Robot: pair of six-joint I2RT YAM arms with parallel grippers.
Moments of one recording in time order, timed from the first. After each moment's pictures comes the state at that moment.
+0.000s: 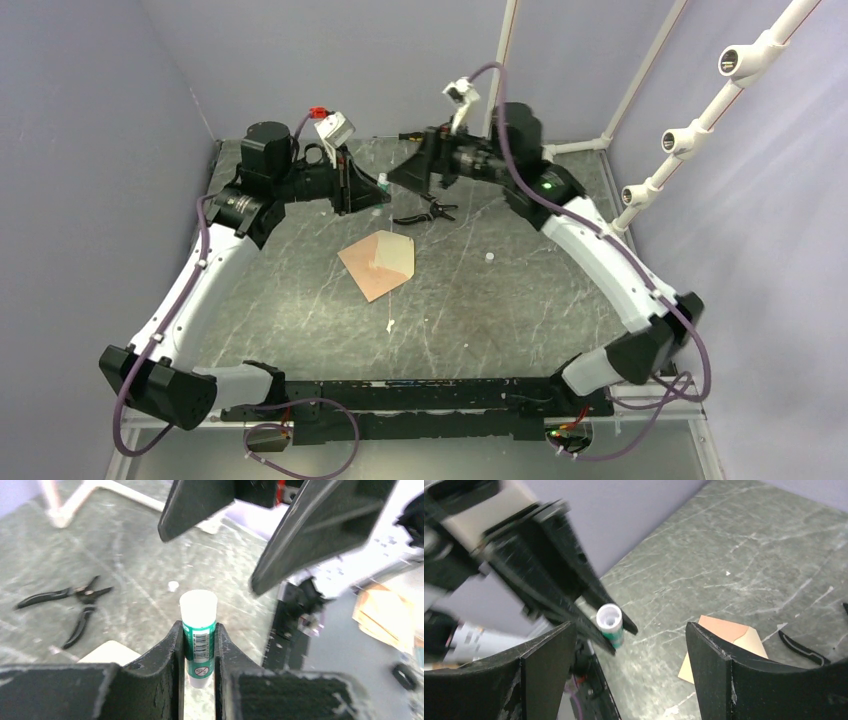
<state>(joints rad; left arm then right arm) -0.35 1.24 1.37 -0.39 0.82 -0.12 0.66 1.50 1.66 -0.33 -0.45 0.45</state>
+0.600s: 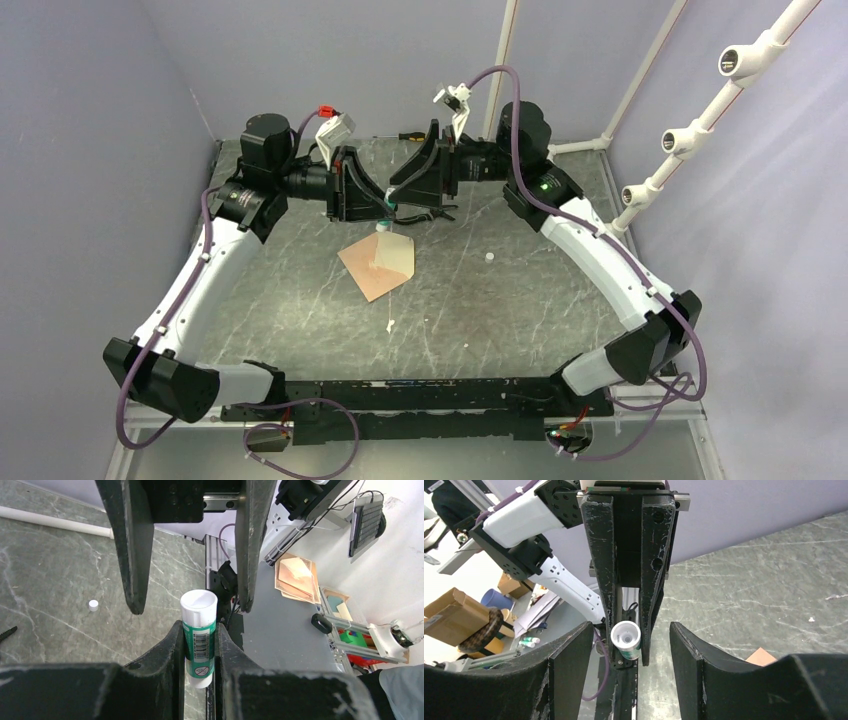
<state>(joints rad) -0.35 1.29 1.42 -0.33 1.26 -0.21 0.59 1.46 1.57 -0.07 -1.00 0.43</state>
